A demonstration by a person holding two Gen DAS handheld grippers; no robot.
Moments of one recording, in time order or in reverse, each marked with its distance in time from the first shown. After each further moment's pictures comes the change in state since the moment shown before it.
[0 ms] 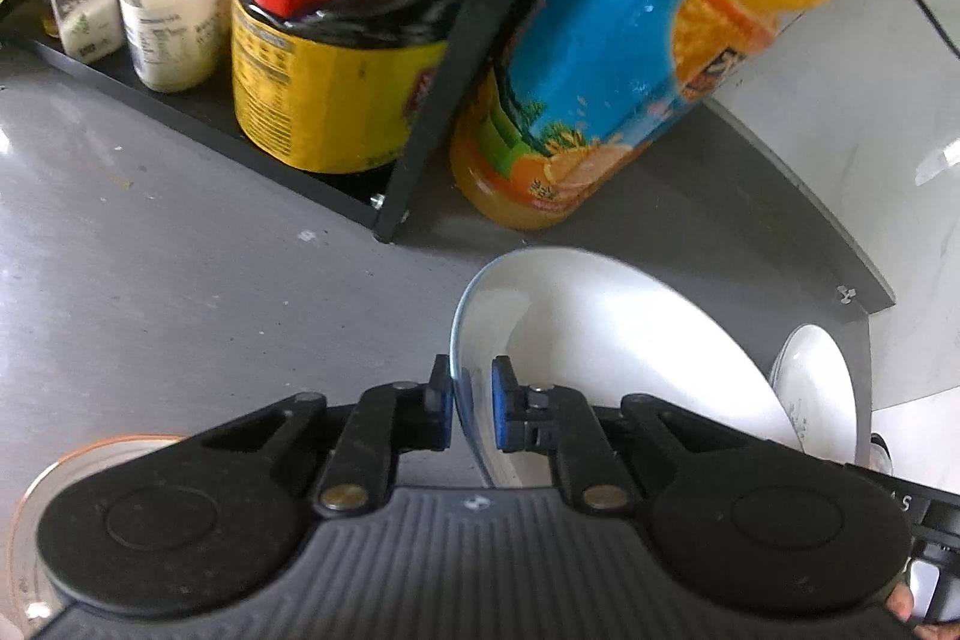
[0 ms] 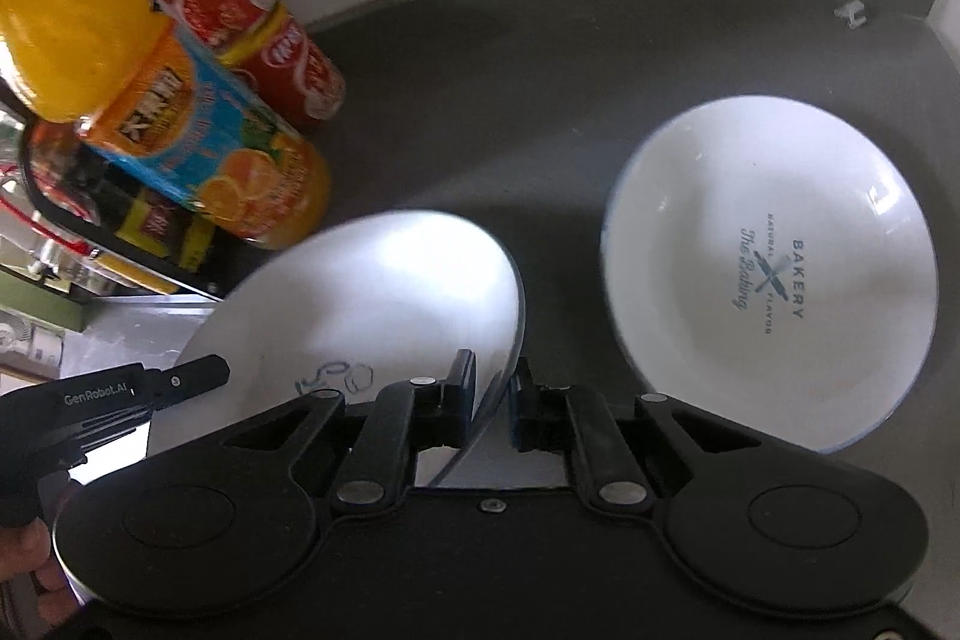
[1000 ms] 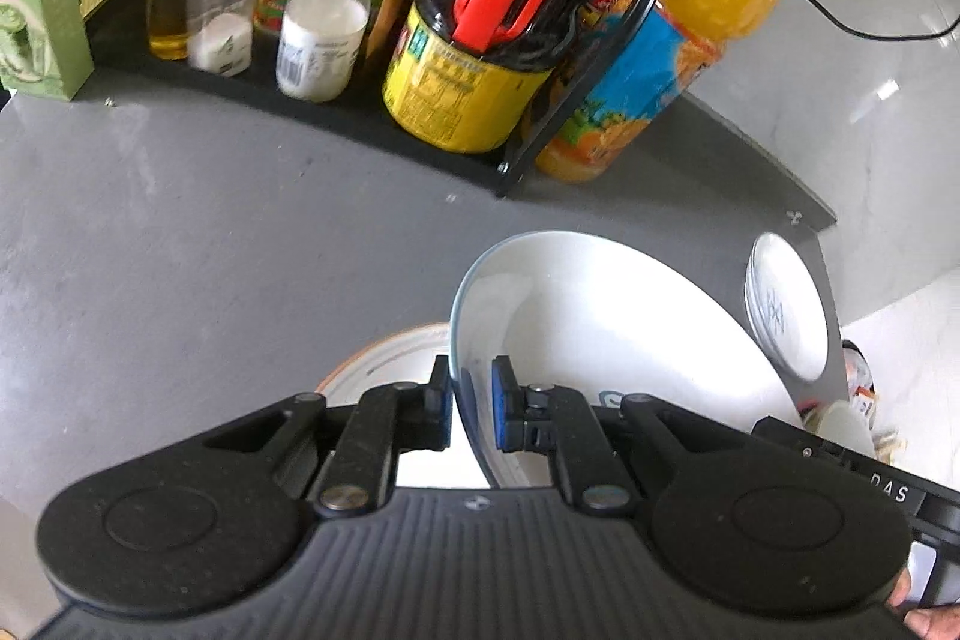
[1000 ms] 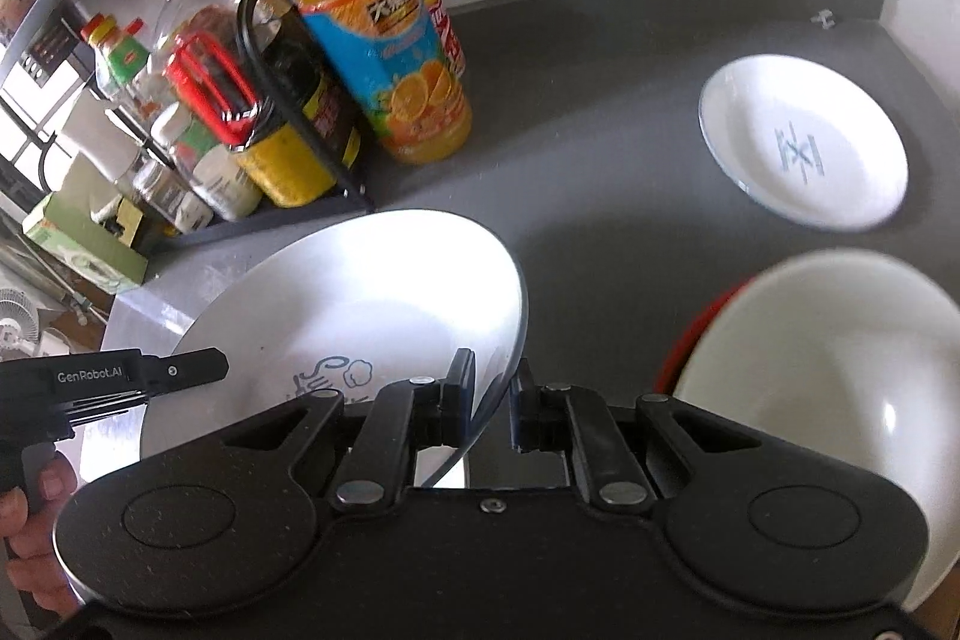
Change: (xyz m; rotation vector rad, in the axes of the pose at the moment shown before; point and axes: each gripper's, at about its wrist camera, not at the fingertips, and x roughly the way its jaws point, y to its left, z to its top) left arm -0.103 0.110 -0.031 0.154 -0.008 -0.102; right arm -0.058 0.105 -0.130 -0.004 -0.157 -0.042
